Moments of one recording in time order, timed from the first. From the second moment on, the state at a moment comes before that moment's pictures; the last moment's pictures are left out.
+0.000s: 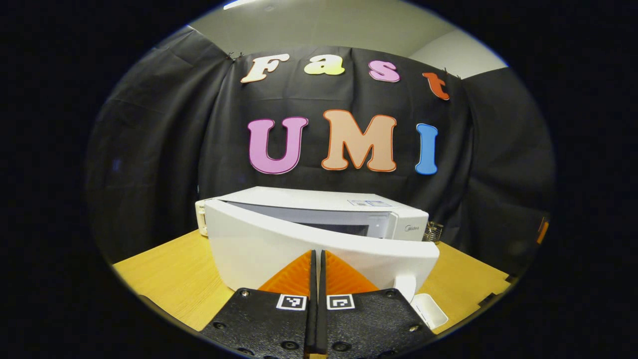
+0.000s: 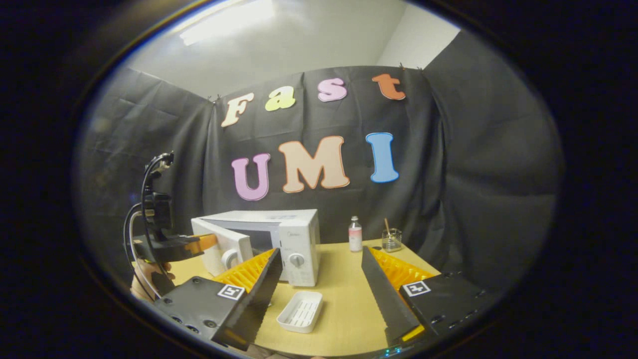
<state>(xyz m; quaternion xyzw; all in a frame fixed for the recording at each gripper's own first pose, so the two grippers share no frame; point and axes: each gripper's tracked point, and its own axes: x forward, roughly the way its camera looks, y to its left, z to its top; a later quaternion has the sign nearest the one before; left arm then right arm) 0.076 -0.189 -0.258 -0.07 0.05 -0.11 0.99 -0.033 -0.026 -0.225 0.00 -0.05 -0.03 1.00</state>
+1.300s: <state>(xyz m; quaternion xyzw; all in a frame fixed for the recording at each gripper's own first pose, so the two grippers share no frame) 0.148 -0.254 -0.271 -0.02 0.07 -0.13 0.99 -0.039 -0.080 -0.231 0.03 -0.04 -0.08 1.00</state>
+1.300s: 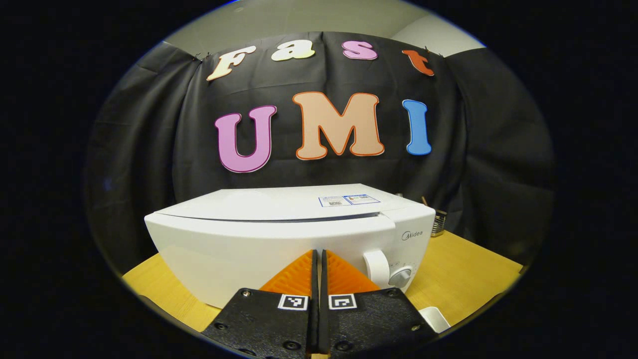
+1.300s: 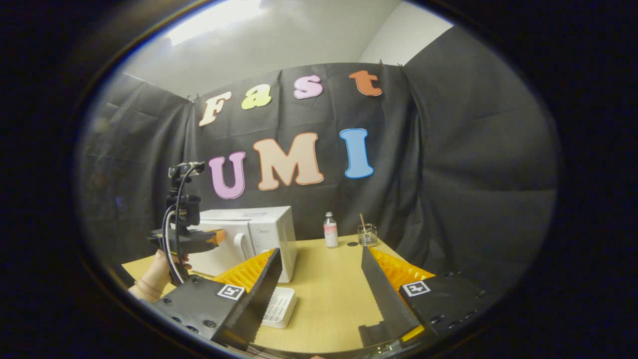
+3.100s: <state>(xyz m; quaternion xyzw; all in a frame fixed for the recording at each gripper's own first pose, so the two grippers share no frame) 0.086 -0.193 -0.204 -0.04 0.00 -0.10 0.99 -0.043 -0.121 -0.238 0.02 -0.03 -0.11 0.99</state>
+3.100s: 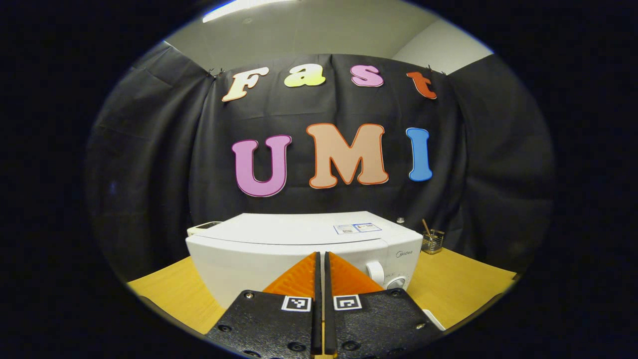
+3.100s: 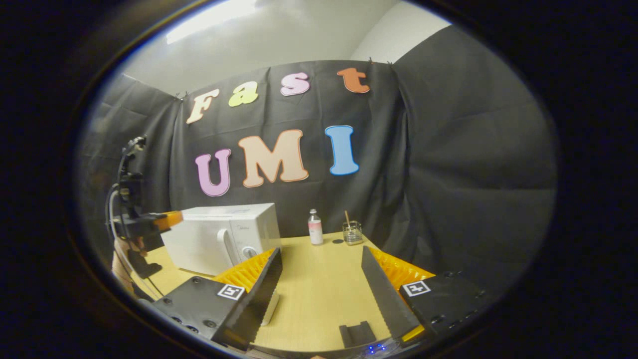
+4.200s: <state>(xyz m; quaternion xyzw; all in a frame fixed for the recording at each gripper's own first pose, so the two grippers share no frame) -0.046 -0.053 -0.211 -0.02 -0.02 -0.04 1.00 -0.035 -0.069 -0.233 0.00 -0.04 -0.08 1.00</state>
